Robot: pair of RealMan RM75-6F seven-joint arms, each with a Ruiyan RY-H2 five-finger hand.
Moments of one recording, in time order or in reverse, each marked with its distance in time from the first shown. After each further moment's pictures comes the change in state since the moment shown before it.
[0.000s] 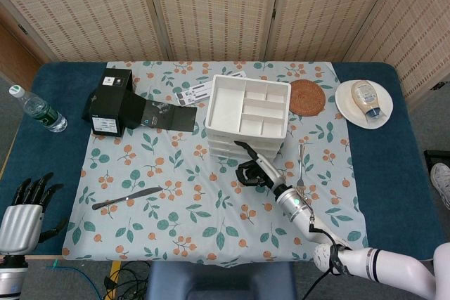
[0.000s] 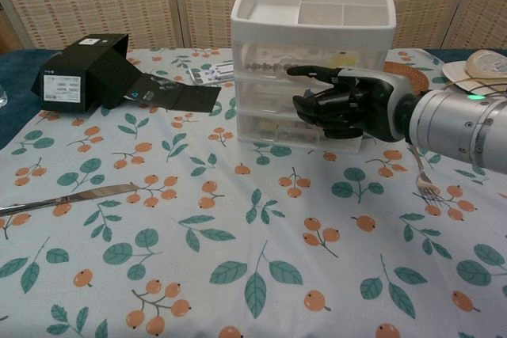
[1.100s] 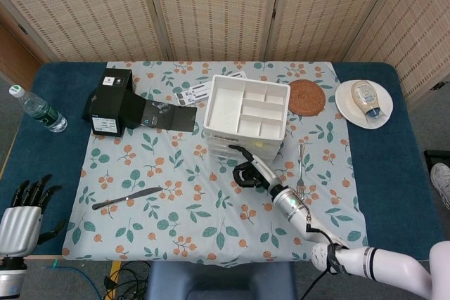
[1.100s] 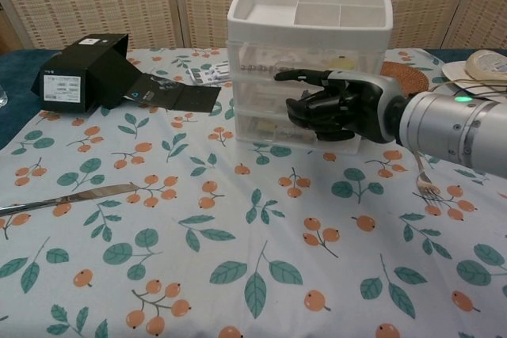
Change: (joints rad) left arm 0.010 0.004 0.004 -0.008 -0.003 0.003 0.011; right arm 0.009 -0.014 -0.002 0.013 -0.029 -0.020 -0.008
